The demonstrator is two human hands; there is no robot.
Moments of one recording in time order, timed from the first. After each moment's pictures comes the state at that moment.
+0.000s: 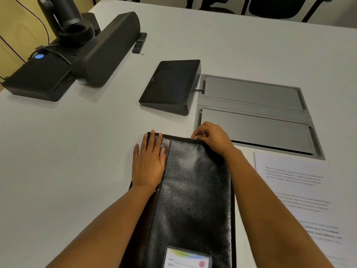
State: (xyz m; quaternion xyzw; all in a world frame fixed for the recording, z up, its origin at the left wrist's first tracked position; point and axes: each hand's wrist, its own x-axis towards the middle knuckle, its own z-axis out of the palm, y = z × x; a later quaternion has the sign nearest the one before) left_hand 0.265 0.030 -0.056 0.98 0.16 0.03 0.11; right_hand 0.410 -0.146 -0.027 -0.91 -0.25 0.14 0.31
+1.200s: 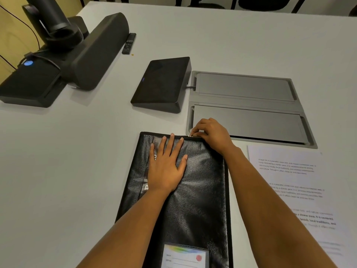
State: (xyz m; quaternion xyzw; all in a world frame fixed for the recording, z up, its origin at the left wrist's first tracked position) left_hand 0.268 -0.021 -0.059 0.99 0.07 0.04 0.10; right_hand 0.407 -0.167 -0.033 -0.92 -0.30 0.05 0.26
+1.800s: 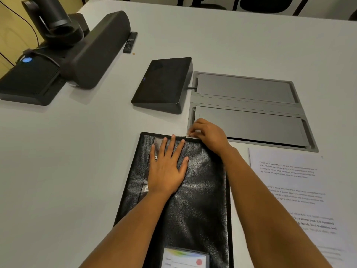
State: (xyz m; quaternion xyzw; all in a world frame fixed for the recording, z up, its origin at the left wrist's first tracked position) left_hand 0.267 -0.023 -0.057 0.99 0.07 0.03 0.10; right_hand 0.409 -0.153 -0.035 -0.91 -0.30 0.07 0.27
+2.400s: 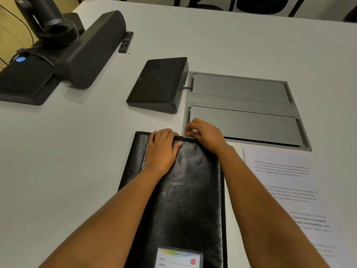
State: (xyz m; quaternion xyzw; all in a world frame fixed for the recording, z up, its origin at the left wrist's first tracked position) left_hand 0.311 -0.010 -0.040 0.98 0.04 0.08 0.16; right_hand 0.413 -0.158 -0.034 -0.91 -0.31 0.08 0.25
